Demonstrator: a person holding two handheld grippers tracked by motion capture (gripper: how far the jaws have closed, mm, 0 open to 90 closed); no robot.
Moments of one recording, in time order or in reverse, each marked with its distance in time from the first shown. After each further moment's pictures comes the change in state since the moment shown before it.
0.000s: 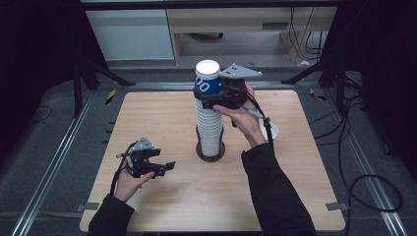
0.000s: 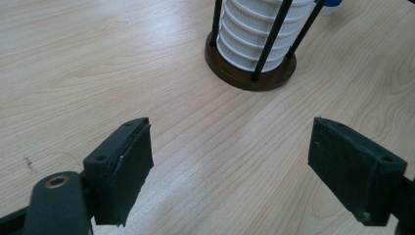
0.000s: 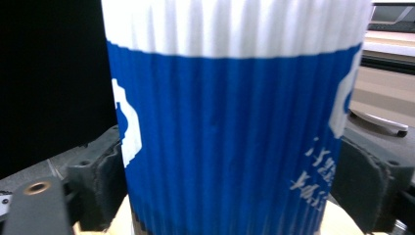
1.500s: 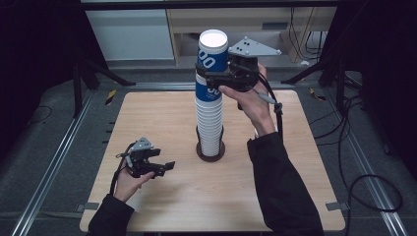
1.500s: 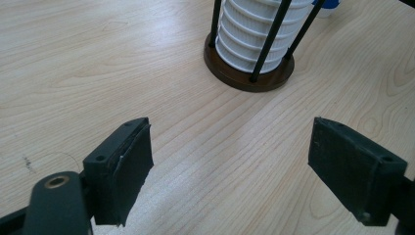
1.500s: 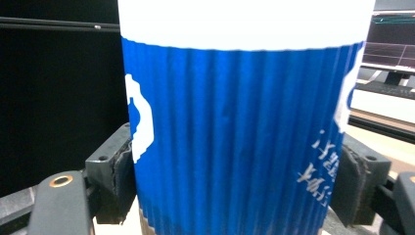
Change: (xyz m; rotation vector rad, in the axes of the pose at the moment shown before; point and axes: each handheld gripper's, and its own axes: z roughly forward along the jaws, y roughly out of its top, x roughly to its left) left arm 0.000 0.000 -0.002 -0.011 -0.004 -0.007; right arm 0.008 0.067 -0.042 -0.142 -0.023 -0.083
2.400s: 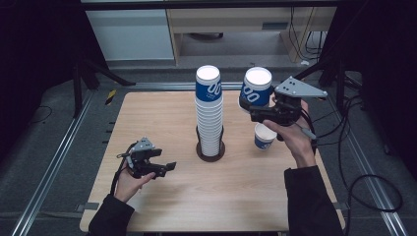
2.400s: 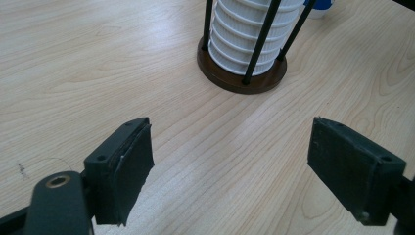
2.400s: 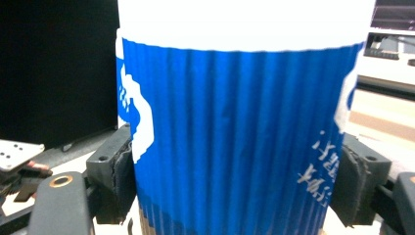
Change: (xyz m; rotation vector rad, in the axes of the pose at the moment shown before) left arm -0.006 0.002 0.000 0.001 -0.011 0.020; right arm -0.036 -0.078 -0.088 0.084 -0.056 0.034
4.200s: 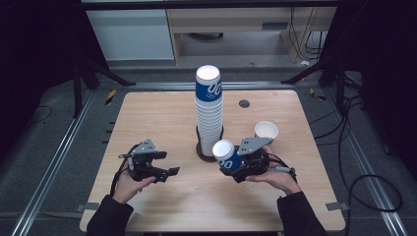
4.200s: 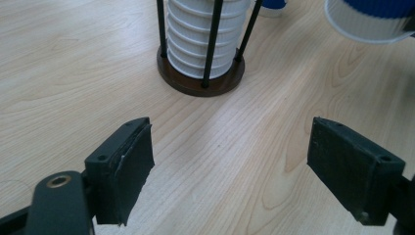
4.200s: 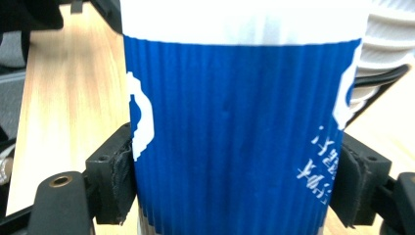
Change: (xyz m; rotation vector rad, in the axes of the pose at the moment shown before) left arm -0.015 0.007 -0.008 0.009 -0.105 0.064; right arm 0.057 -0.137 0.031 0.412 0.412 -0.194
